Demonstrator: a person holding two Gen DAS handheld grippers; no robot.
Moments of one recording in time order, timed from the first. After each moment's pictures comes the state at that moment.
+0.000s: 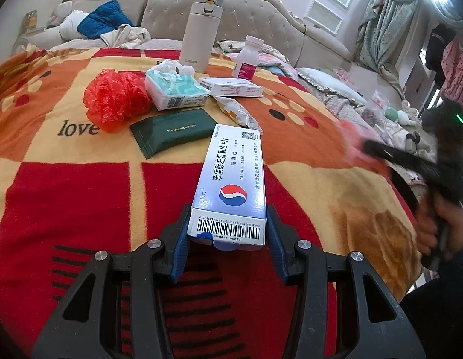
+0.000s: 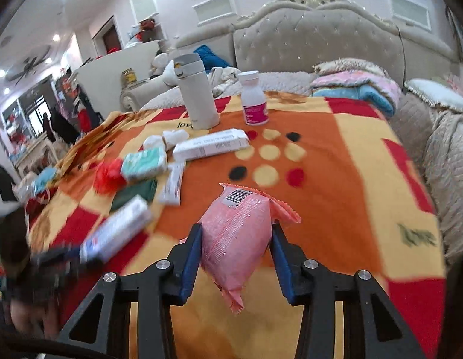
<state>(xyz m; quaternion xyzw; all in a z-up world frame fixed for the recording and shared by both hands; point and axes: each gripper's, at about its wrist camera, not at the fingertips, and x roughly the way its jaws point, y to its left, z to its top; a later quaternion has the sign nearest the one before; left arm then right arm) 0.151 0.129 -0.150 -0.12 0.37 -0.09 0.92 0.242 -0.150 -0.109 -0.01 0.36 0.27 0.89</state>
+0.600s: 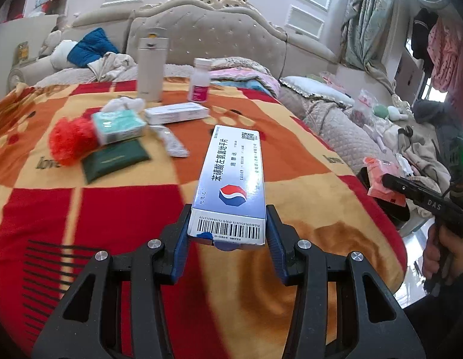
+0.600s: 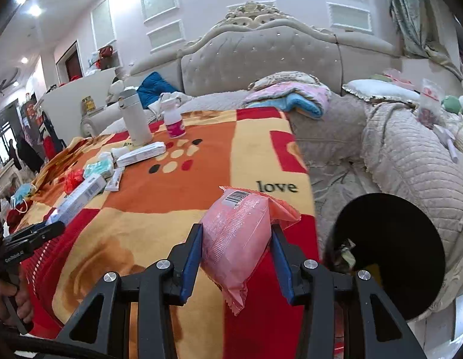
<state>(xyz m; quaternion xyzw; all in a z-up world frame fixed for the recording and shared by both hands) 0.134 0.027 -0.108 -0.09 0.33 -0.10 0.94 0.181 -0.284 -0.097 0.03 0.33 0.16 0.93</state>
